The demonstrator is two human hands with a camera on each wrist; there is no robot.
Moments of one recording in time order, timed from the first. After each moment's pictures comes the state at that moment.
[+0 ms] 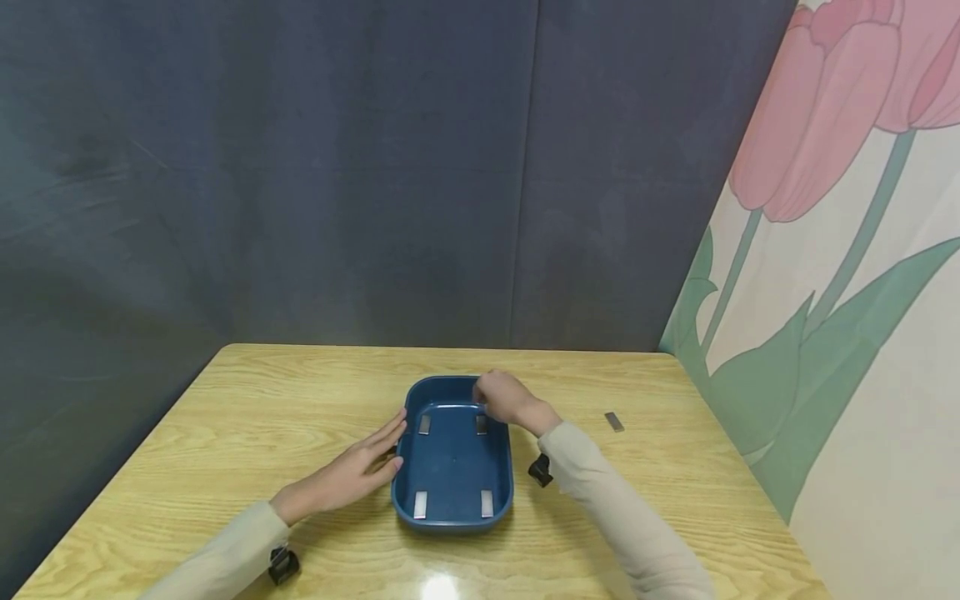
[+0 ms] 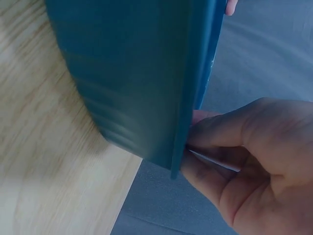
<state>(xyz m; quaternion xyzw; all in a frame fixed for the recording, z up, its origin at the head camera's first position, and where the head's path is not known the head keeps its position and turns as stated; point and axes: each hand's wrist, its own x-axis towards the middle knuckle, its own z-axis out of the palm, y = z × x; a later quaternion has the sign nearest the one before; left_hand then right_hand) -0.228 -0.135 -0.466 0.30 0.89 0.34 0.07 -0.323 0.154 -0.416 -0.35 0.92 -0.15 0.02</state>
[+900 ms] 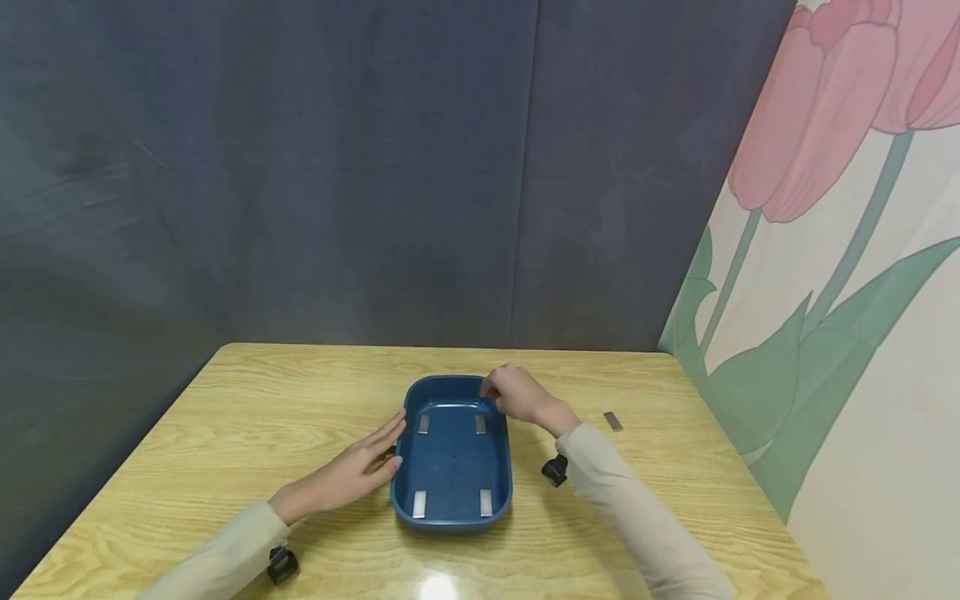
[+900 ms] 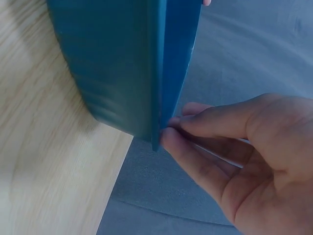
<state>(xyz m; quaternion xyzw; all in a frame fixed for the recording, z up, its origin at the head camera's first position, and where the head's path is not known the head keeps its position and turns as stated) -0.228 -0.136 -0.468 0.30 0.89 0.34 0.08 -0.320 0.175 -0.405 -0.38 0.91 -0.17 -0.02</state>
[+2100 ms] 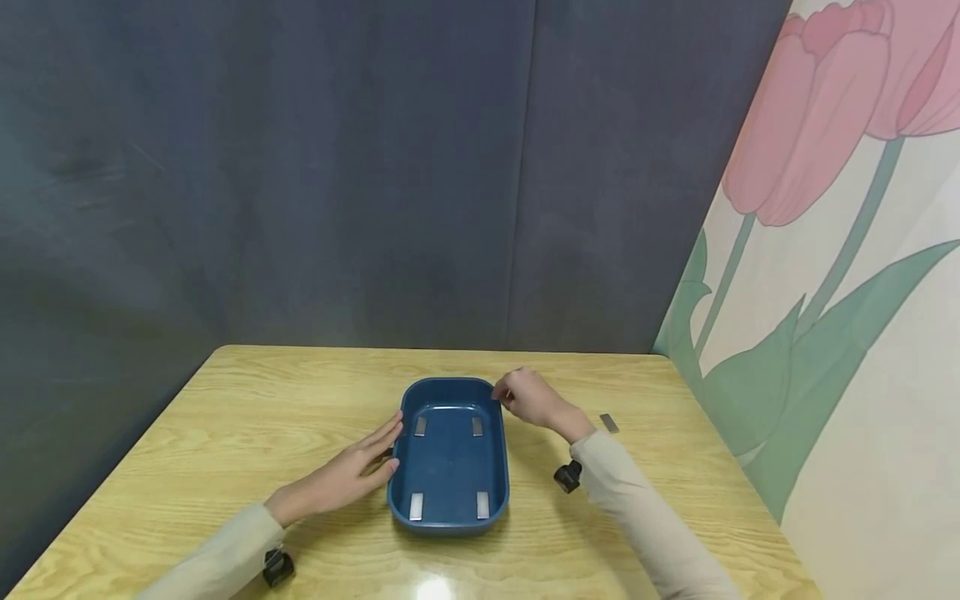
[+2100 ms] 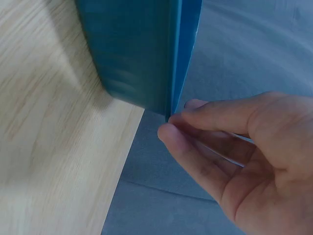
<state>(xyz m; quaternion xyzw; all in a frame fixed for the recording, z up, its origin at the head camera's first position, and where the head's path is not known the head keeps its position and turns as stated) -0.229 -0.137 -0.468 0.30 0.89 0.33 0.07 -0.319 0.199 -0.407 -0.37 0.91 -0.20 -0.03</state>
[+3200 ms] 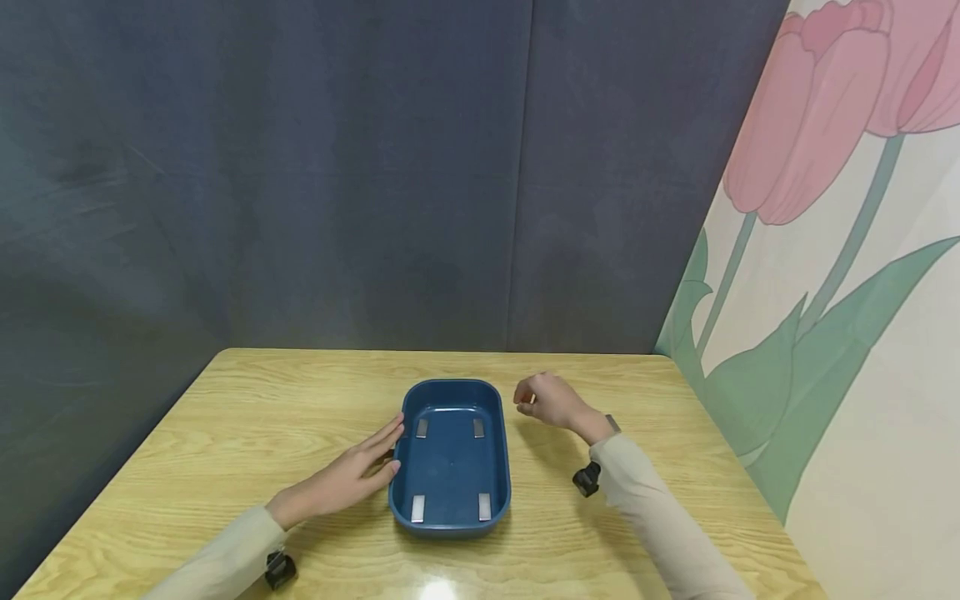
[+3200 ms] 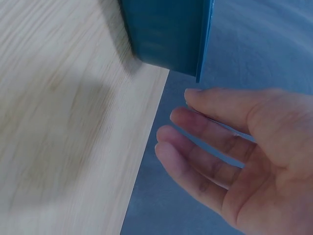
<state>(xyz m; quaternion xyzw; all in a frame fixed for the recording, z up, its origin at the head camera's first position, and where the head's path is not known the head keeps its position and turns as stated) -0.230 -0.141 -0.471 0.30 0.89 0.34 0.07 -0.323 0.229 -0.421 -0.34 0.92 -0.20 -0.01</state>
